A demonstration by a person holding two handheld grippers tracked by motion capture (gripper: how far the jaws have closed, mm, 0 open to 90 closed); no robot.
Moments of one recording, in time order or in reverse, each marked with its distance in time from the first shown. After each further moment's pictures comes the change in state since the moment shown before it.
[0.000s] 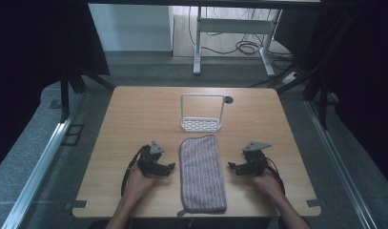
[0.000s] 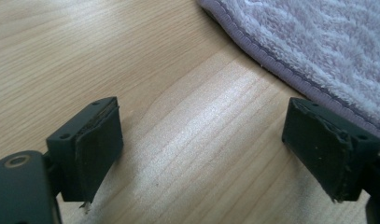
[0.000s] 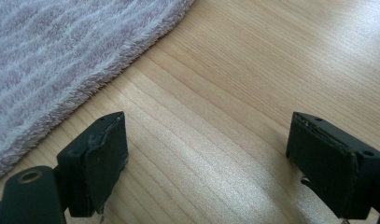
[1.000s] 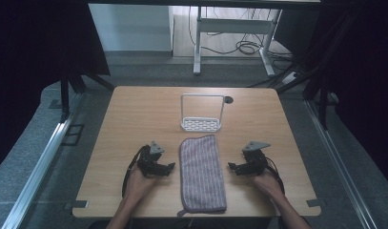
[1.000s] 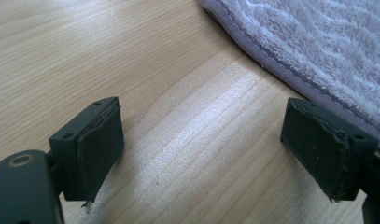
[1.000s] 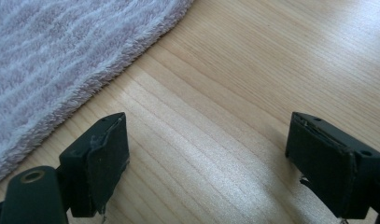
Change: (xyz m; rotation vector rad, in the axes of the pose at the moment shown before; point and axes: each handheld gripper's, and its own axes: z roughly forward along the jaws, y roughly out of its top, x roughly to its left) left arm -0.001 0.000 0.000 -0.003 0.006 -0.009; right arm 0.001 0.002 -0.001 0.020 0.003 0.005
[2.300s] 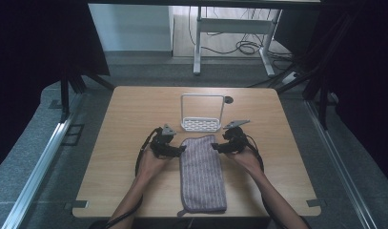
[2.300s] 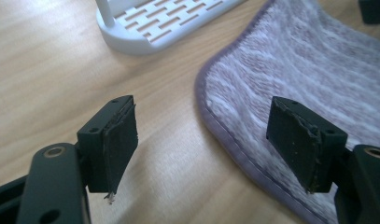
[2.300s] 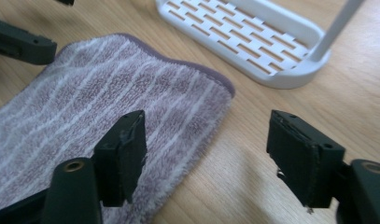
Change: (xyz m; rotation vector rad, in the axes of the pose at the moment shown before) left arm 0.012 0.061 0.035 -0.056 -0.051 0.058; right arm 0.007 0.085 0.040 0.022 0.062 0.041
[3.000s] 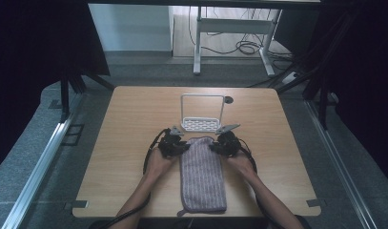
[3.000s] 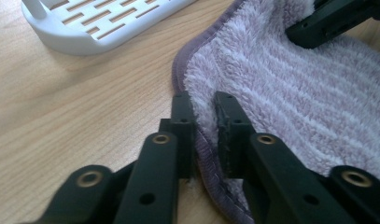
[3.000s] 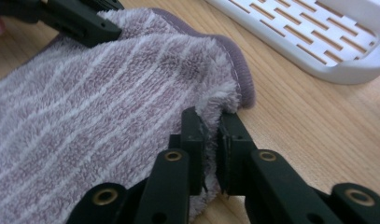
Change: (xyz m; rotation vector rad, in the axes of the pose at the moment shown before) left arm -0.010 0.005 0.022 0.034 -0.115 -0.029; right arm 0.014 -0.006 0.022 0.043 0.034 -0.076
